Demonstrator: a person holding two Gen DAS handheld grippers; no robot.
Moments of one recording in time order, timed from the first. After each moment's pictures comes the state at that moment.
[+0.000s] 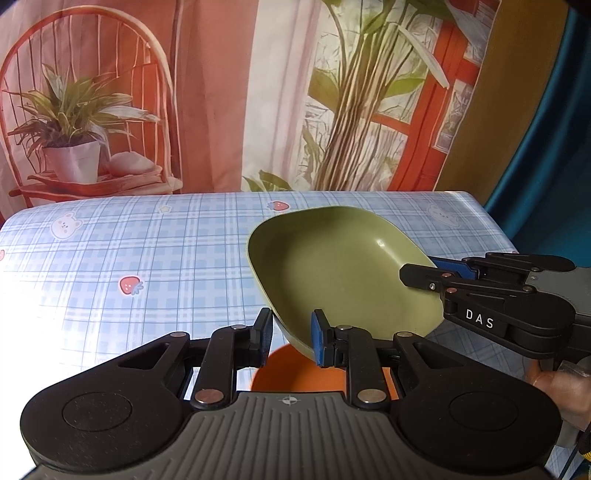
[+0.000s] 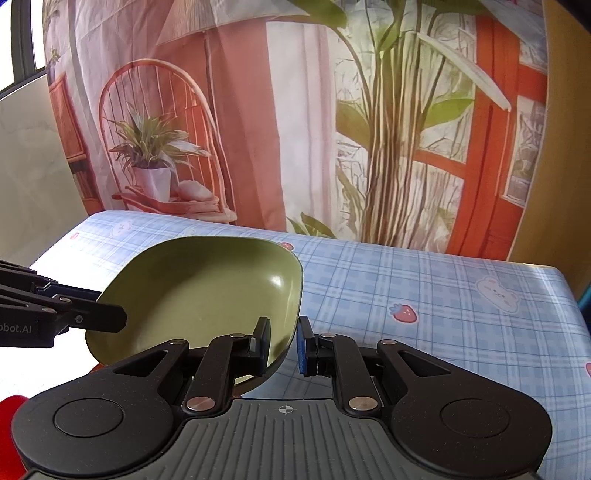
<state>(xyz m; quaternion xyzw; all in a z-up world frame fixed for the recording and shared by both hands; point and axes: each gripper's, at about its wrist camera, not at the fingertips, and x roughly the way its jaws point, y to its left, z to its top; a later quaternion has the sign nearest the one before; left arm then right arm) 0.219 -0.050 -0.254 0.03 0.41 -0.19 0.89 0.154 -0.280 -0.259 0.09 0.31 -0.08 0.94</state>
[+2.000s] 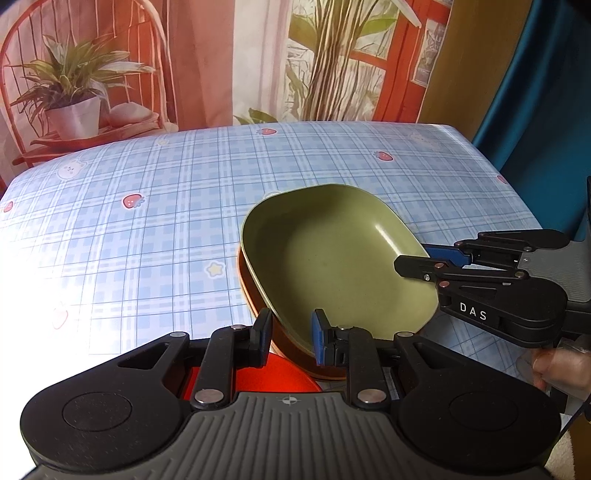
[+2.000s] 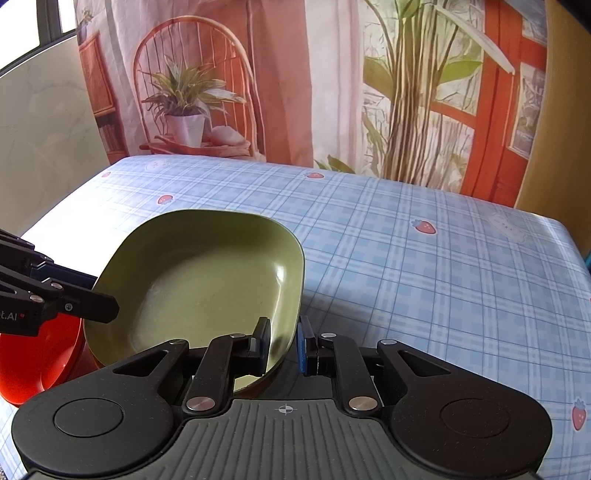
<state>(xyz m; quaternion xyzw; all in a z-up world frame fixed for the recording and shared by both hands) 0.159 -0.041 -0.266 0.06 0.46 -0.19 0.86 0.099 -0.228 -0.290 0.08 0.36 -0.06 0.93</state>
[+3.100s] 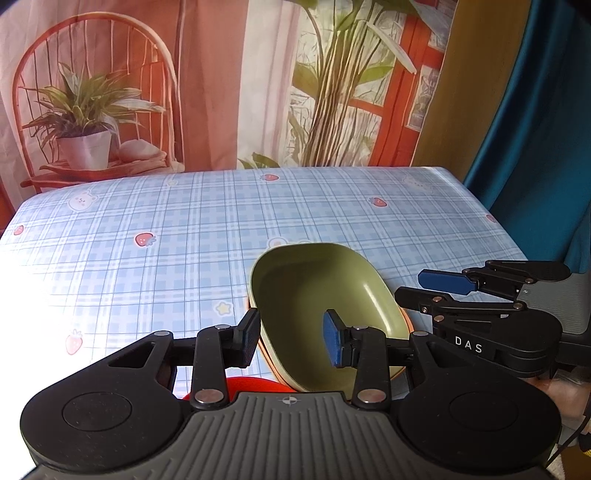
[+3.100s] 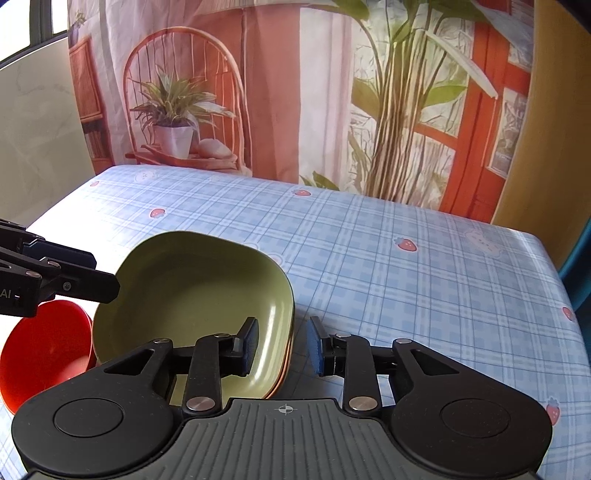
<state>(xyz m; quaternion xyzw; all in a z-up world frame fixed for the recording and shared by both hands) 0.148 -0.033 -0.241 0.04 0.40 -0.20 0.89 0.089 -0.214 -0.261 0.06 0.34 -0.10 0.93</state>
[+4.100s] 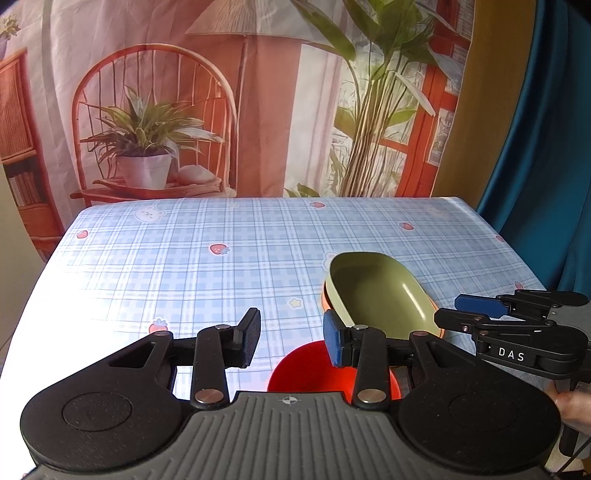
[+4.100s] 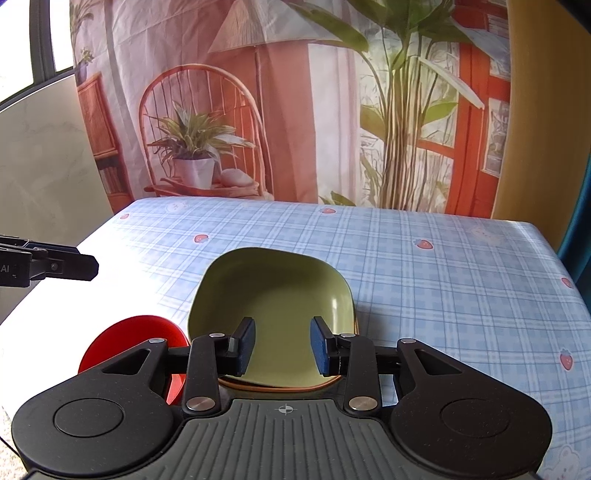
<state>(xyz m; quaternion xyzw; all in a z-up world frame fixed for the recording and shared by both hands) 0.094 0.041 -0.213 0.03 0.35 -0.17 0.92 0.049 -0.152 -0.241 0.10 0.30 -0.10 0.94</state>
